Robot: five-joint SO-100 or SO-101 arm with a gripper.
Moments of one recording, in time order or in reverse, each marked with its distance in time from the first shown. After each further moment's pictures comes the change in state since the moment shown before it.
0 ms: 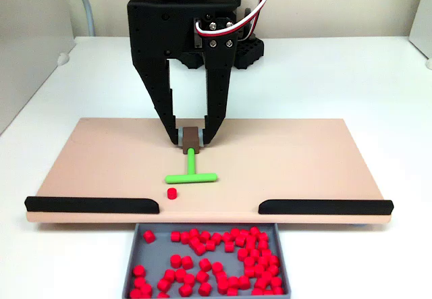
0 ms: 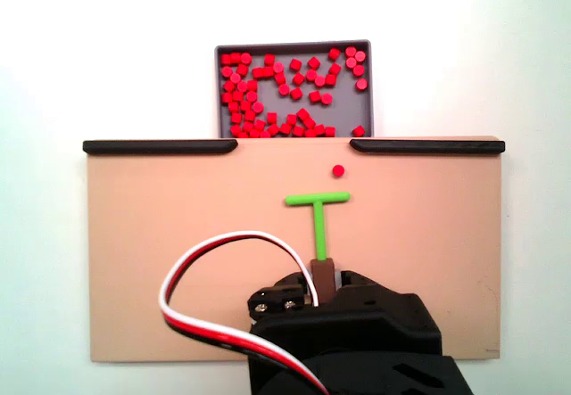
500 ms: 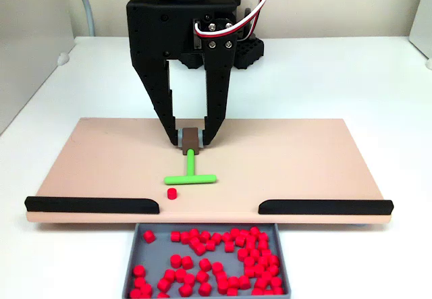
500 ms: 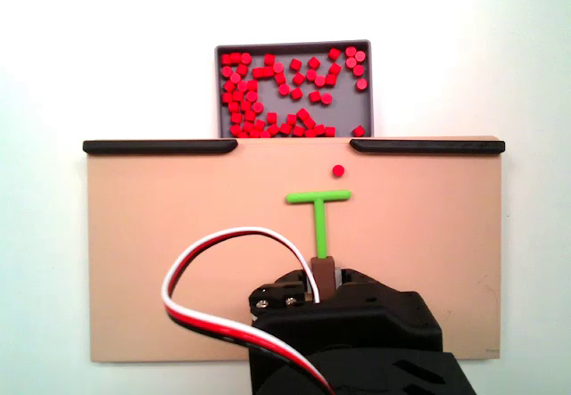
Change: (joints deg) arm 0.2 -2.7 -0.8 0.0 0.3
